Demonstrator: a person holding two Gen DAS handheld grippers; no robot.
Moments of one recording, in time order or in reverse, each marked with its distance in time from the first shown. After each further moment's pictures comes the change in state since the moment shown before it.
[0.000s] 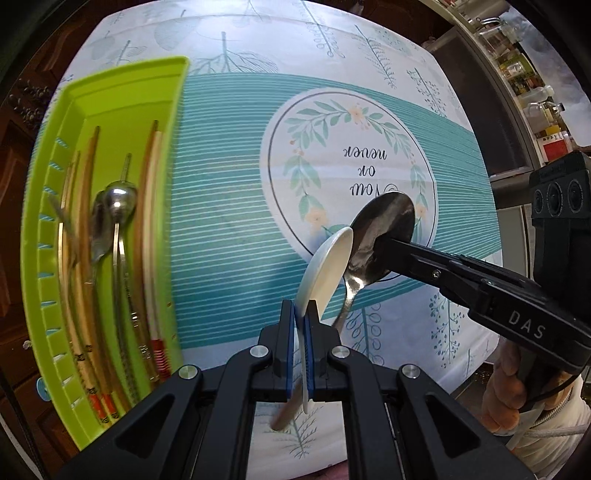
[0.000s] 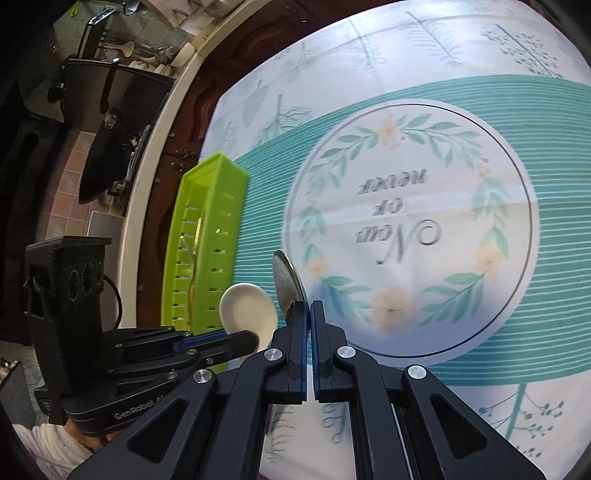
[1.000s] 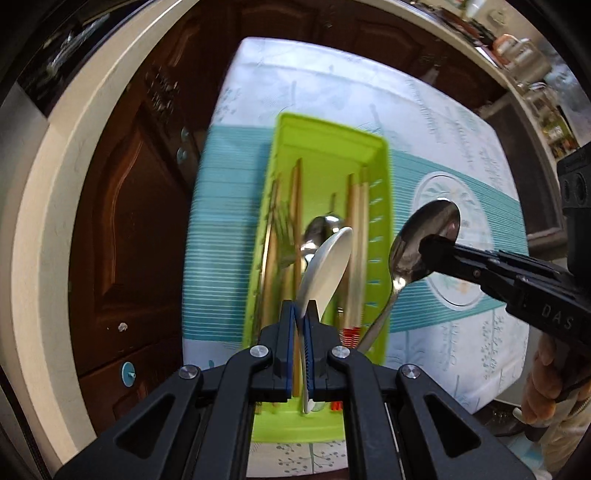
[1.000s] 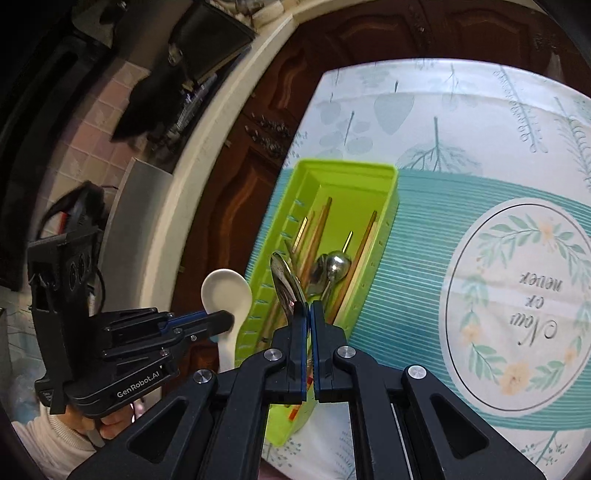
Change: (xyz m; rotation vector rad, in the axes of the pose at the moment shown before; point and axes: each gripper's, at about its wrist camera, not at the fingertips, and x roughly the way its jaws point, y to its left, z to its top) left arm -0.096 0.126 -0.016 -0.168 -0.139 0.151; right arm 0.034 0.171 0.031 -0.260 0.097 -0.028
